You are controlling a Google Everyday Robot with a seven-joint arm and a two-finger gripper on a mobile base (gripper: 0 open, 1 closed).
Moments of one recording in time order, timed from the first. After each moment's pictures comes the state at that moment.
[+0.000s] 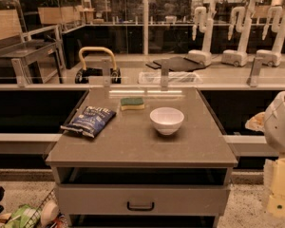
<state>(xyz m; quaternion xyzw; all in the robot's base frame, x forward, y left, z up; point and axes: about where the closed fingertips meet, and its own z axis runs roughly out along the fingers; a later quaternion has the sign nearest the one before) 0.438 -0.217 0.976 -0.60 0.78 -0.03 0.16</state>
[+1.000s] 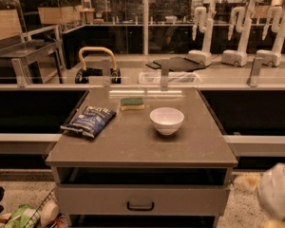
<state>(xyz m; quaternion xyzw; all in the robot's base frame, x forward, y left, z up) 0.432 -0.216 0.852 -0.58 0.78 0.11 0.21</state>
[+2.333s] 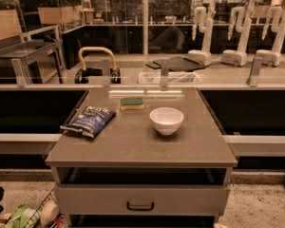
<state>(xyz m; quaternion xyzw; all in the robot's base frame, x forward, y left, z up) 0.430 -0.177 0.681 -0.47 0.64 0.32 0.53</state>
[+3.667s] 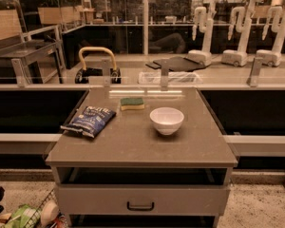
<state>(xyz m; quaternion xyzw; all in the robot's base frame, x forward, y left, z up) 0.405 -0.097 0.491 -0.46 0.66 0.35 0.48</state>
